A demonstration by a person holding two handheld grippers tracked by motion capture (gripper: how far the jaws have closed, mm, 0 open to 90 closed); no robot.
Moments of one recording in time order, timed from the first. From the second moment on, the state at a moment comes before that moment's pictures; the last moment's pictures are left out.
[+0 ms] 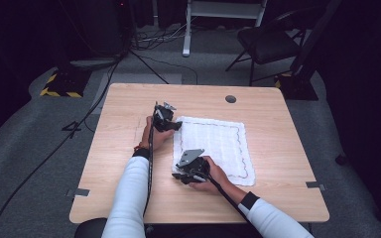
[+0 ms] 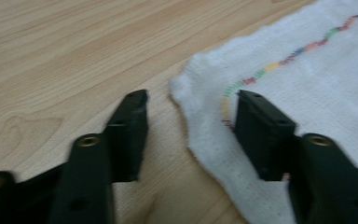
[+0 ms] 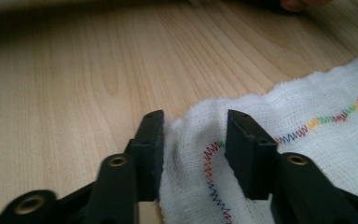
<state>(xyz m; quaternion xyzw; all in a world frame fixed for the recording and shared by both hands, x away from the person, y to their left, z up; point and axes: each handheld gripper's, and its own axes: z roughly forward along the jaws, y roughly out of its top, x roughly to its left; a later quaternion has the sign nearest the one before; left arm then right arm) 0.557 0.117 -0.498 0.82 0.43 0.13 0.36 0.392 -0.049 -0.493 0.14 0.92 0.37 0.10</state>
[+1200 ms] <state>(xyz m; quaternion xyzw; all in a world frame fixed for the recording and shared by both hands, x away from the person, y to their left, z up) 0.532 0.145 -0.446 0.80 0.39 0.14 0.43 0.379 -0.045 -0.448 0.13 0.90 0.40 0.14</state>
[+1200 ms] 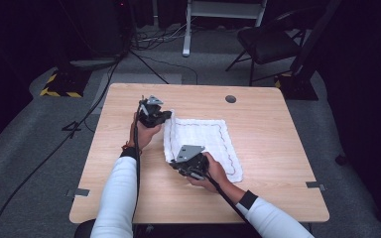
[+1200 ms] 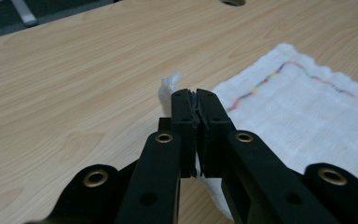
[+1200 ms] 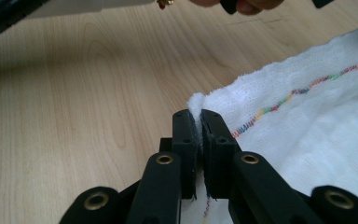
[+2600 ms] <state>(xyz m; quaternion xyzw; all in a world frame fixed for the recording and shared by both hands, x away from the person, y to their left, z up) 0.541 -0.023 -0.445 0.85 0.29 0.11 0.42 0.356 -0.214 -0.442 0.24 0.87 0.39 0.17</state>
